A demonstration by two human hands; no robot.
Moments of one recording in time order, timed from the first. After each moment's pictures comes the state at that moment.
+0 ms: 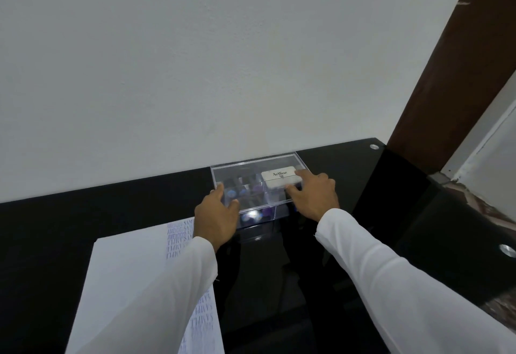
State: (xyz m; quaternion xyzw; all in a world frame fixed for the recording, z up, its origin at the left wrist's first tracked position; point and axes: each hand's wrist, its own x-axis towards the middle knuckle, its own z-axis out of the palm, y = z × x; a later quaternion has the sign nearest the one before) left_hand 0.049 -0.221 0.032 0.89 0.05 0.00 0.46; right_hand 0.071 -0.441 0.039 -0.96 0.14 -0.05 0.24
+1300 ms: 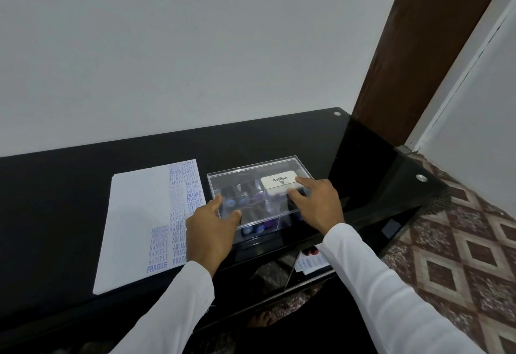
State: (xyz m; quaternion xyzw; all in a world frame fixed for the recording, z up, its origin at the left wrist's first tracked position) left_hand -0.177 -0.229 0.038 0.87 0.10 0.02 0.48; right_hand -0.139 -0.461 0.009 -0.93 0.14 -0.14 0.32
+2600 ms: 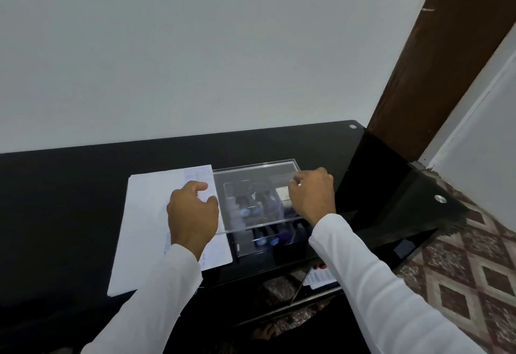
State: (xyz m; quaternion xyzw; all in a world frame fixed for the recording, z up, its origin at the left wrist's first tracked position) left_hand -0.135 -0.179 0.054 0.85 0.15 0.15 0.48; right_hand -0.105 -0.402 0.056 -0.95 0.13 -0.17 0.21
